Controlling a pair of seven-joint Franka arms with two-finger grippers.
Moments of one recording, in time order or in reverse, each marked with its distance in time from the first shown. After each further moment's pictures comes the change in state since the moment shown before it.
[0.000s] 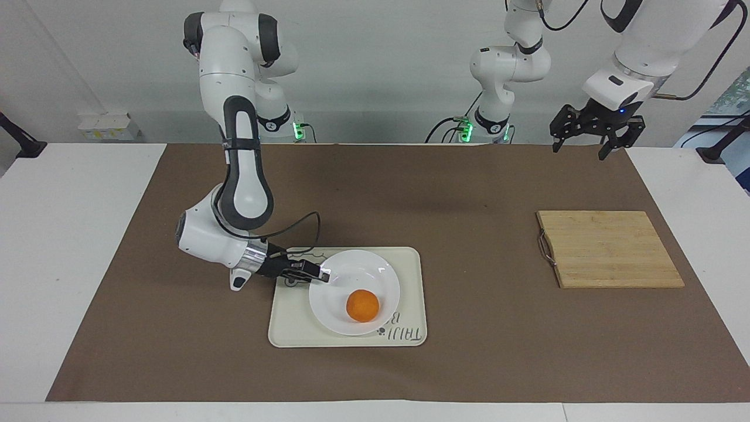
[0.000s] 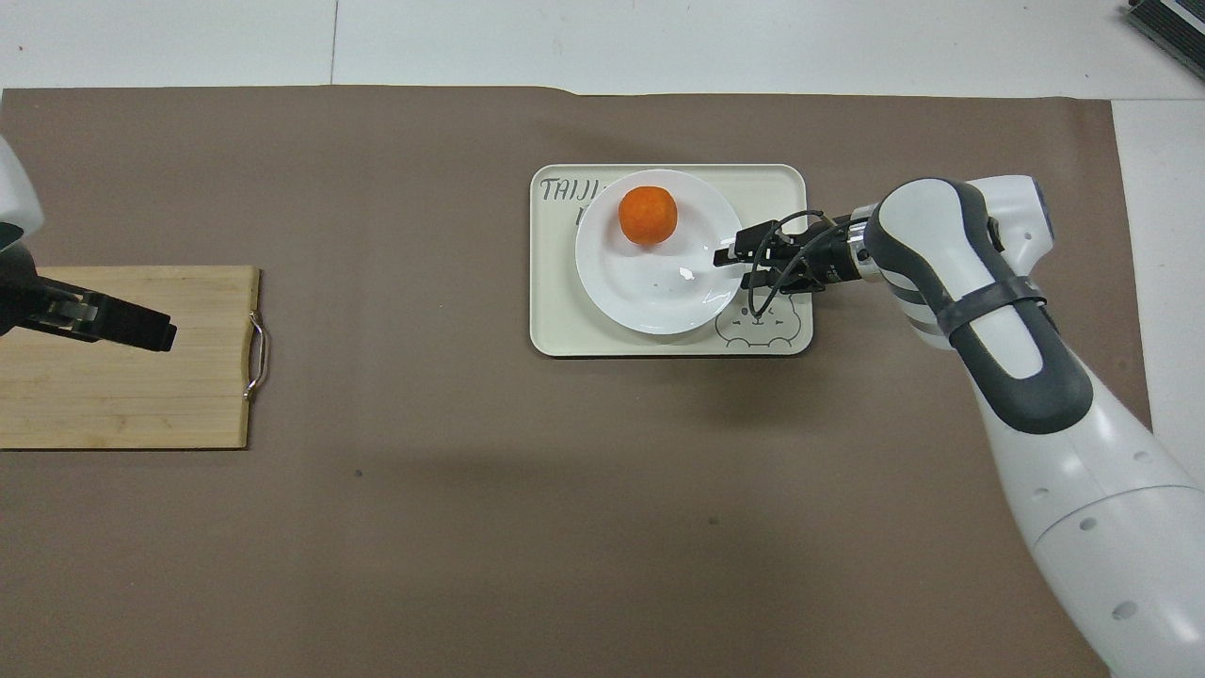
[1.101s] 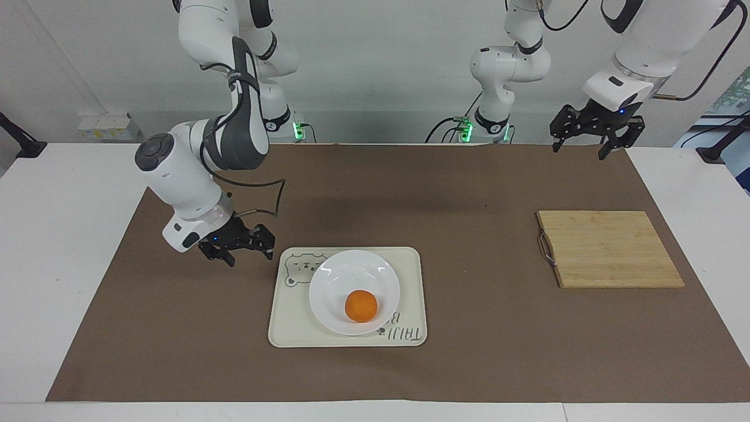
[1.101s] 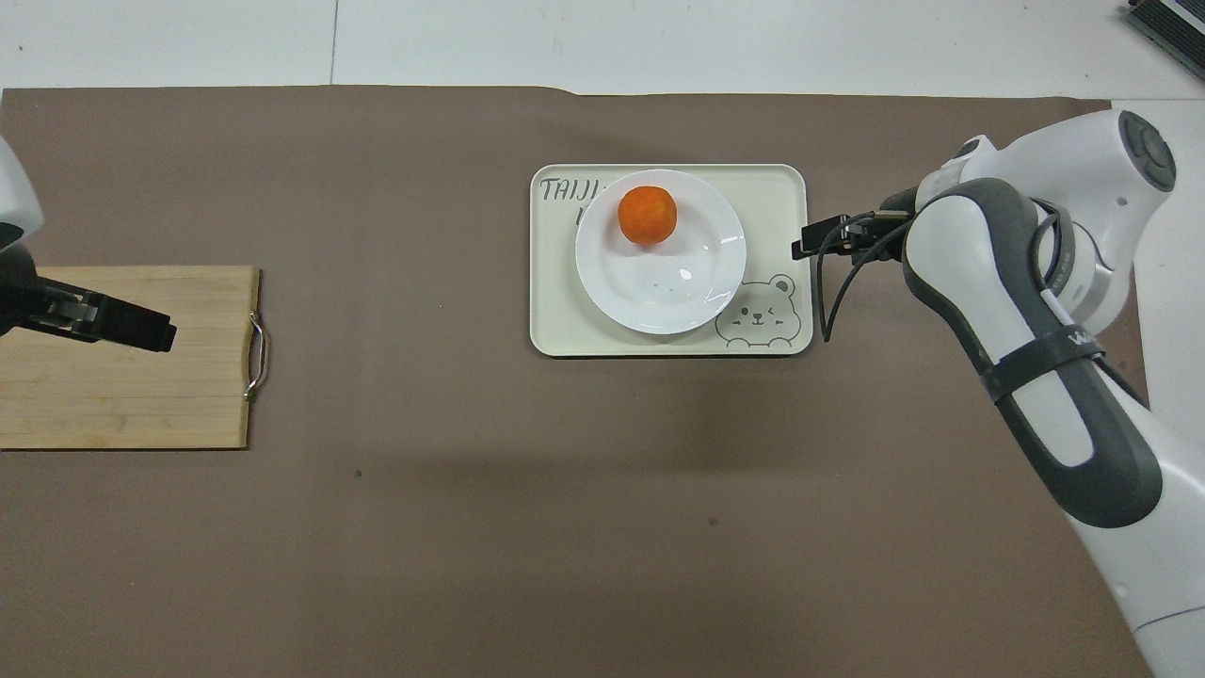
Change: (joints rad) left arm 0.000 0.000 0.002 -0.003 0.000 -0.005 0.000; right arm -0.010 -0.260 -0.018 0.004 -0.802 -0.026 0.117
